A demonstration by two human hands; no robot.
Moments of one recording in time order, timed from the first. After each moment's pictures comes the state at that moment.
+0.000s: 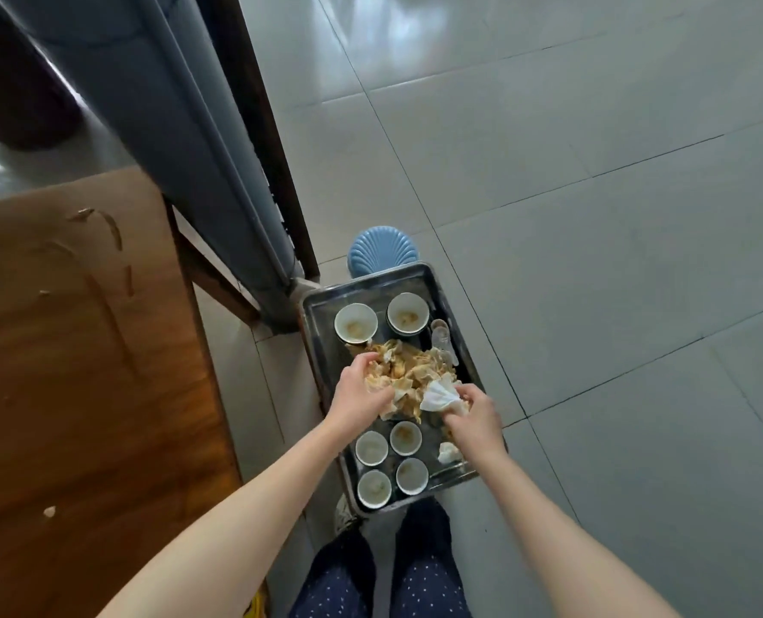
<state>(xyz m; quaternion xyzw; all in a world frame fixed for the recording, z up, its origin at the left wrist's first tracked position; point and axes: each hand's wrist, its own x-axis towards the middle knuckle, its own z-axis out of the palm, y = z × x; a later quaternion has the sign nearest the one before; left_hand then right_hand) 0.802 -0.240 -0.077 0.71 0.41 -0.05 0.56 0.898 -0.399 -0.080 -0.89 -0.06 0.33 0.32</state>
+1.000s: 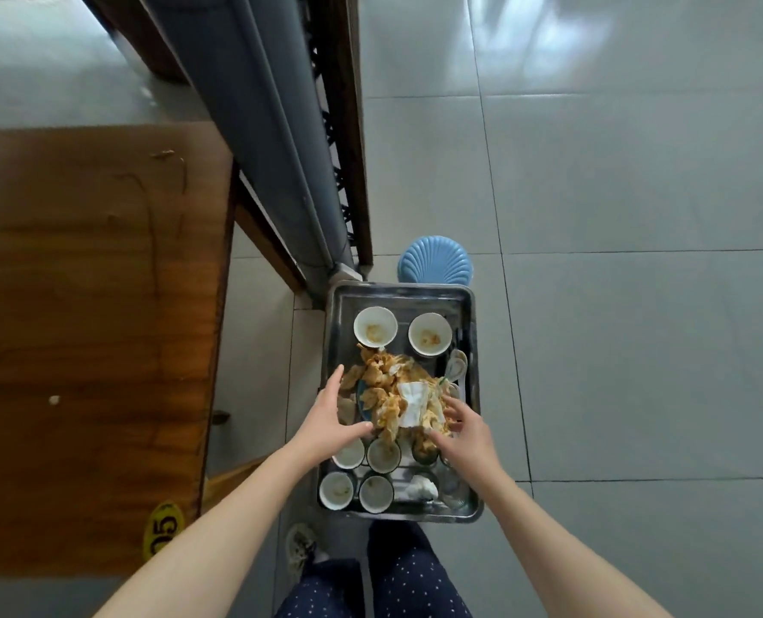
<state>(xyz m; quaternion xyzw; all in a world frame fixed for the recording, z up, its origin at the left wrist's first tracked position) 0.794 -0.273 -0.090 0.63 0.54 -0.07 0.56 0.982 -0.402 -0.104 -0.80 -0.22 0.48 0.27</state>
